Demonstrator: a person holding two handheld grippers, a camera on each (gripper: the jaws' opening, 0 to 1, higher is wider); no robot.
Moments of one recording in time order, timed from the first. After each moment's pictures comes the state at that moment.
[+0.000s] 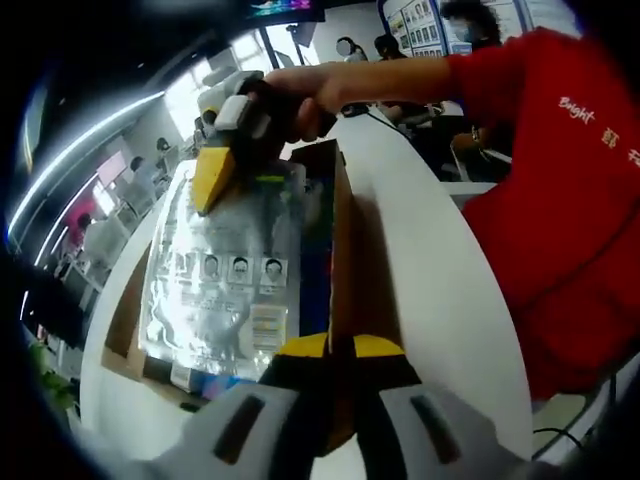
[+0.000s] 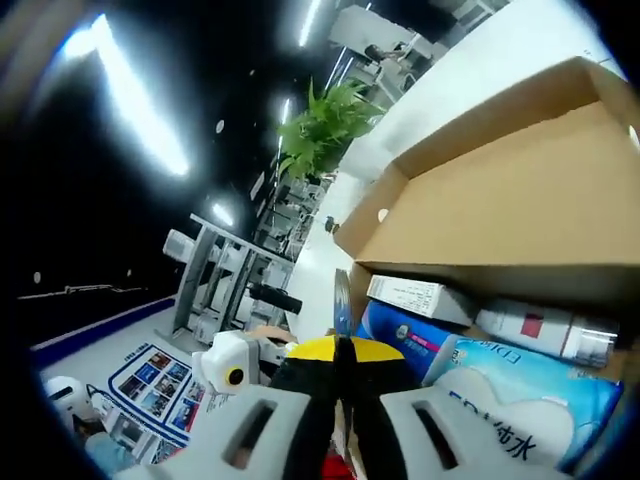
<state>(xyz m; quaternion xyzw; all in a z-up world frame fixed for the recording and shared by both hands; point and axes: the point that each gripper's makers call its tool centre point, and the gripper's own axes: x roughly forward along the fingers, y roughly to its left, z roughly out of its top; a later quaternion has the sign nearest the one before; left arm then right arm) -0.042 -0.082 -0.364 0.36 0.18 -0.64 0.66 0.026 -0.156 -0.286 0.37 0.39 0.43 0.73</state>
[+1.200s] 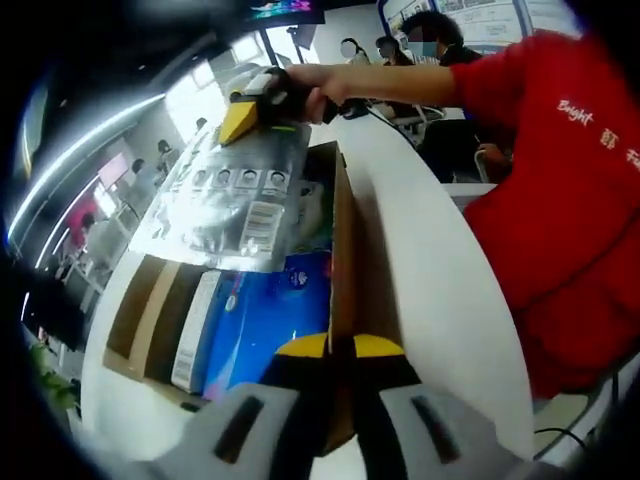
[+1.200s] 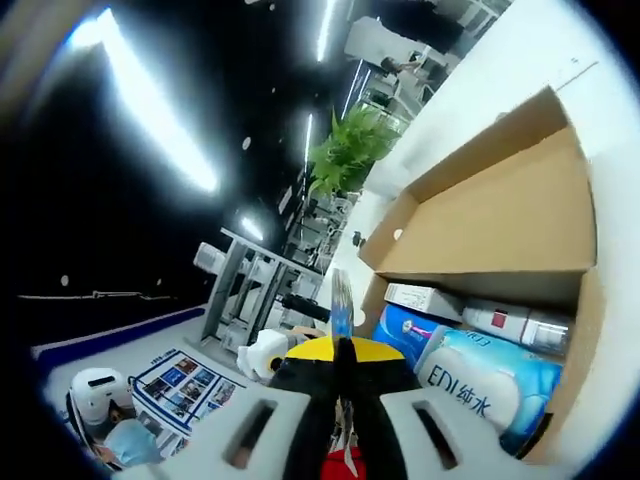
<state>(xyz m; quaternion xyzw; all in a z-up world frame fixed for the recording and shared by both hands) -0.041 -0.083 -0.363 0.36 0.17 -0.64 0.66 0.013 -0.215 -0.265 0.41 0.35 0.46 0.71</state>
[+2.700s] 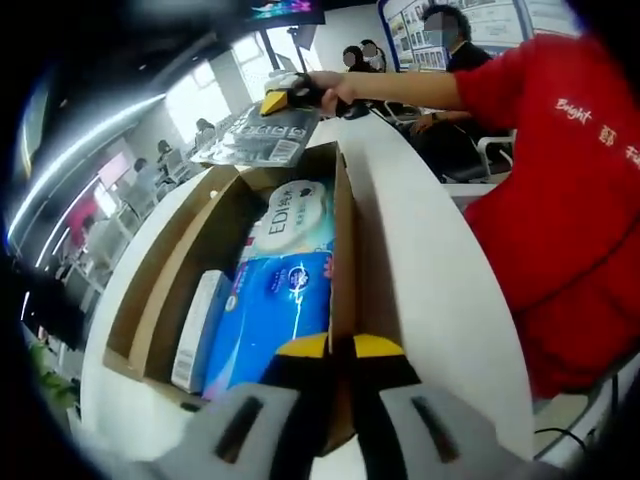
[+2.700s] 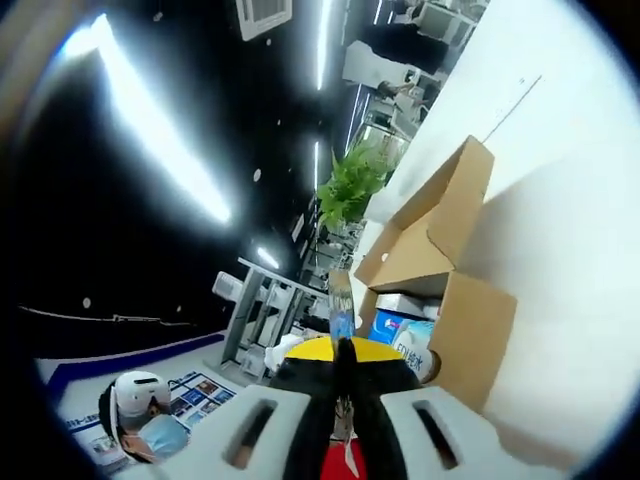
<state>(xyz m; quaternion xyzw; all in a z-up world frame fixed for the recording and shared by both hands) -0.041 -0.082 -0.363 0.36 0.18 -0.64 0.66 -0.007 -0.321 -0.266 0.47 0.31 0.45 0.70</state>
